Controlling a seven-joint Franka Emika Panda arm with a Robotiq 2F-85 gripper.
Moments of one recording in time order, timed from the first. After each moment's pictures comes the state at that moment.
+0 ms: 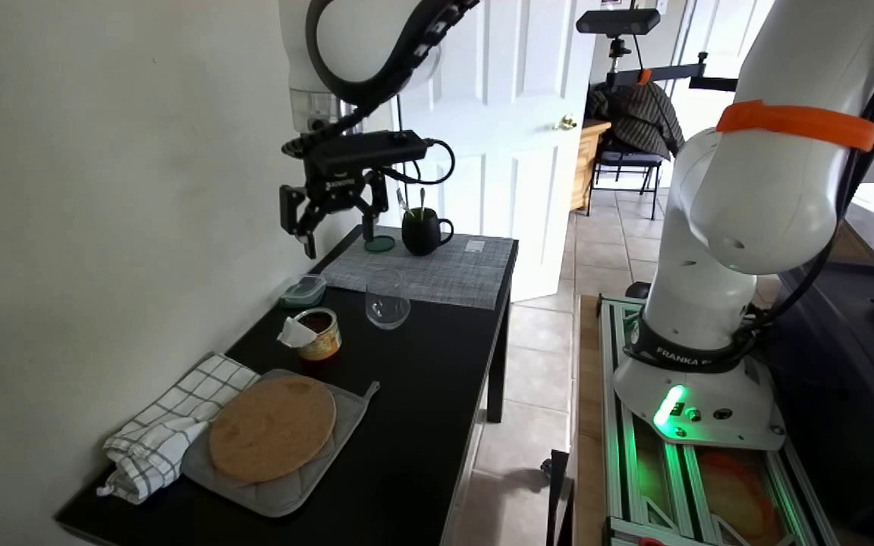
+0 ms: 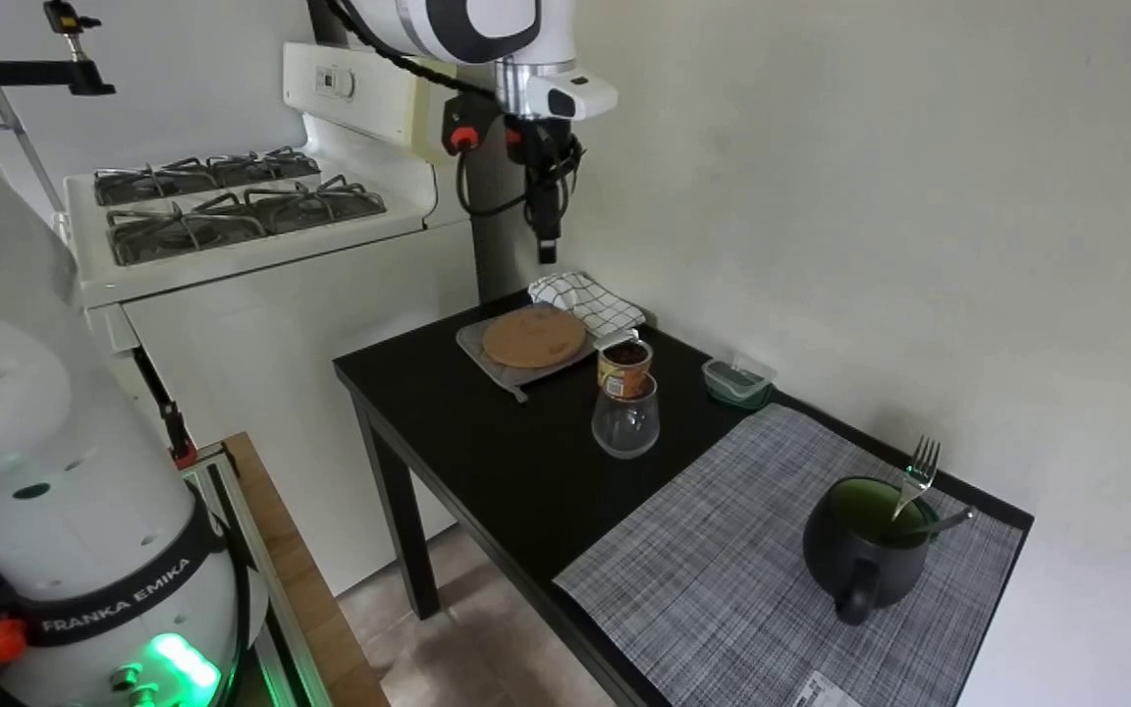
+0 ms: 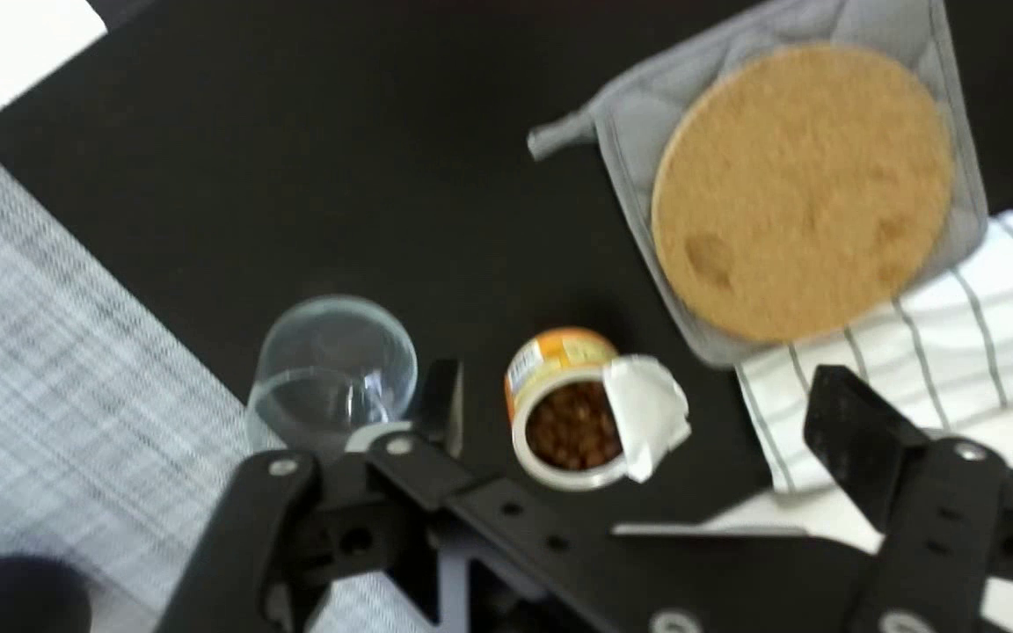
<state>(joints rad) -0.01 -0.20 0.13 -2.41 0.07 2.32 0.63</state>
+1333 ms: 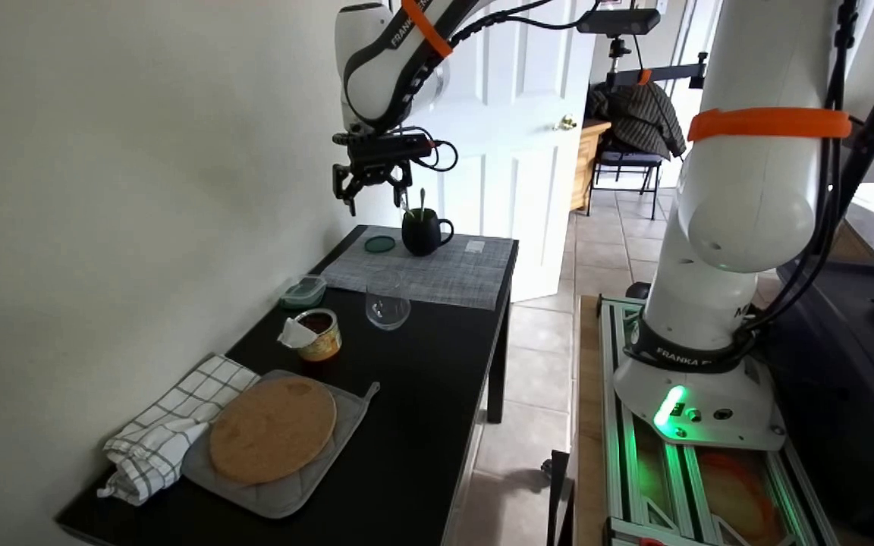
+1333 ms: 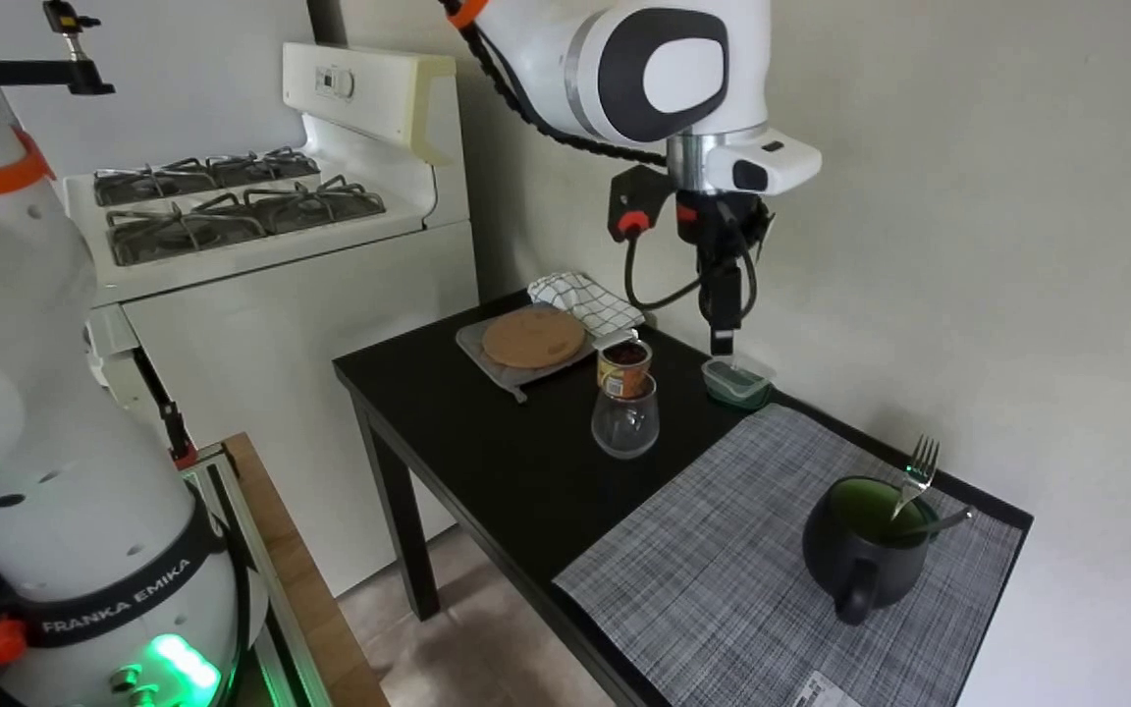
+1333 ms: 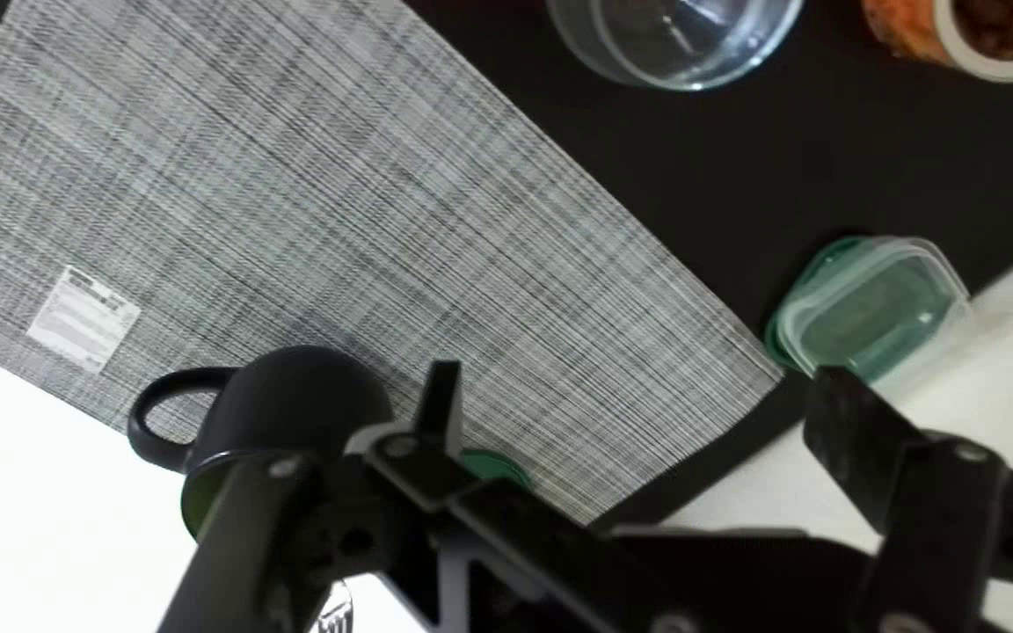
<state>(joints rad) -0.17 0.05 -0.11 -2.26 -0.12 2.46 0.60</state>
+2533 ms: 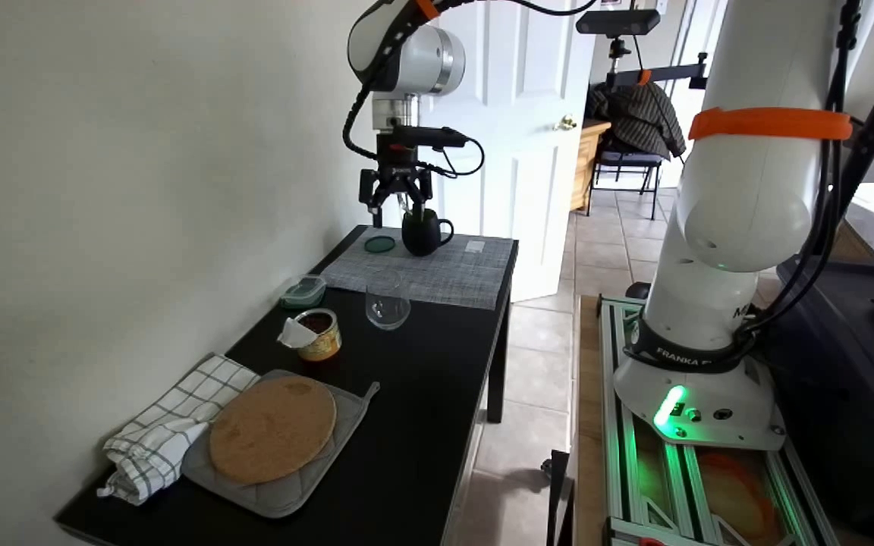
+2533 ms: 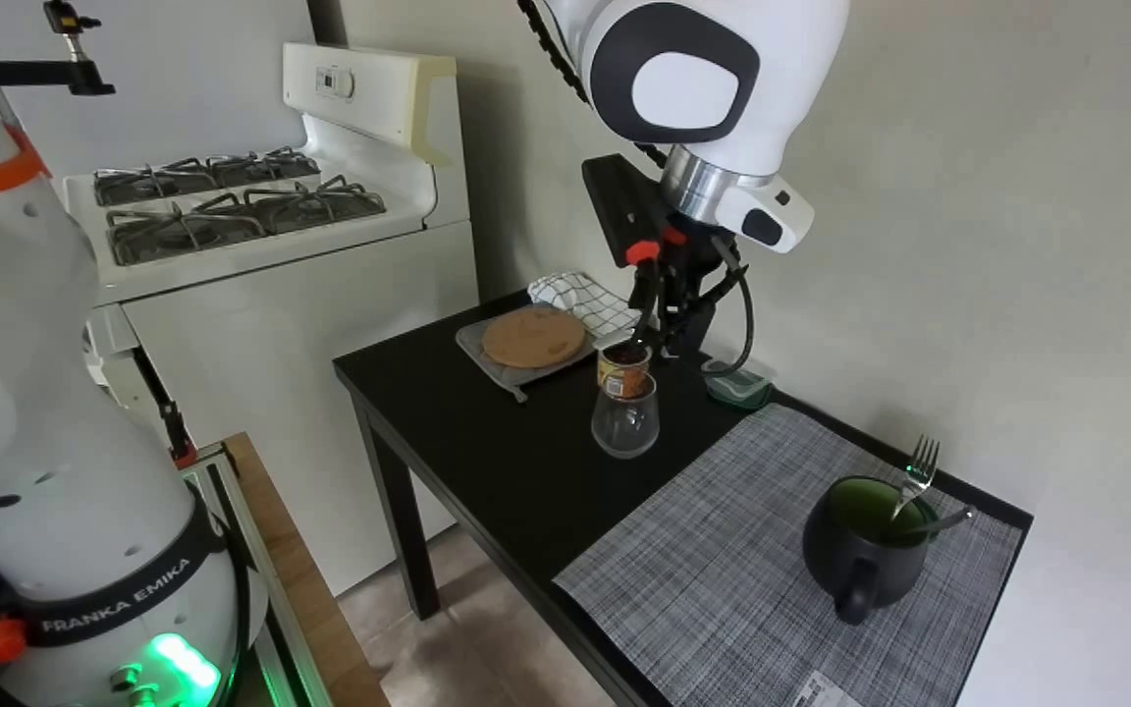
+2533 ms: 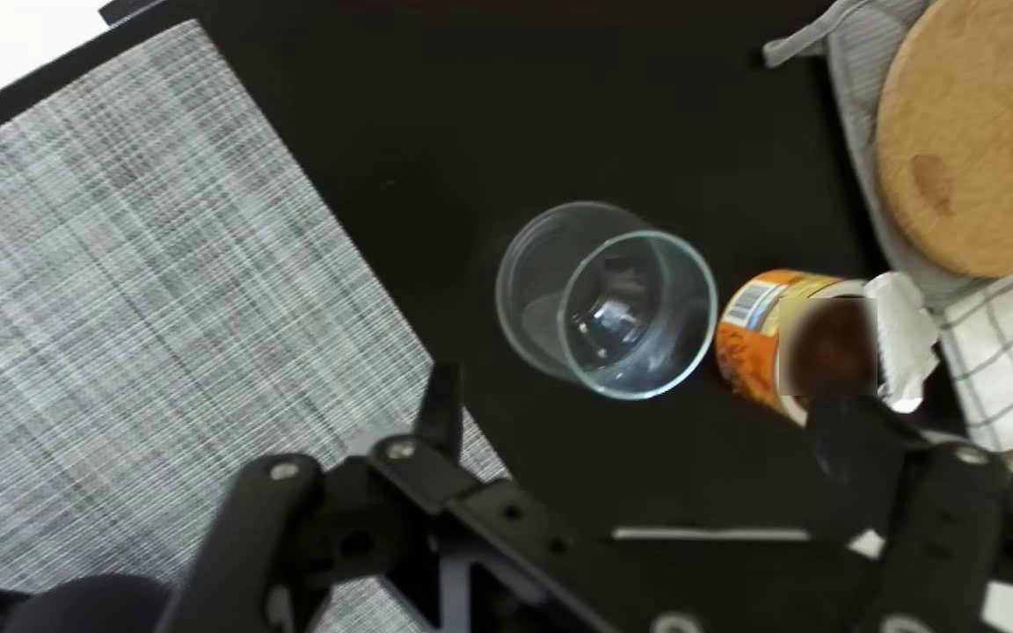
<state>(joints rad) -0.19 0.01 -0.16 -2.27 0.31 2.15 -0.04</state>
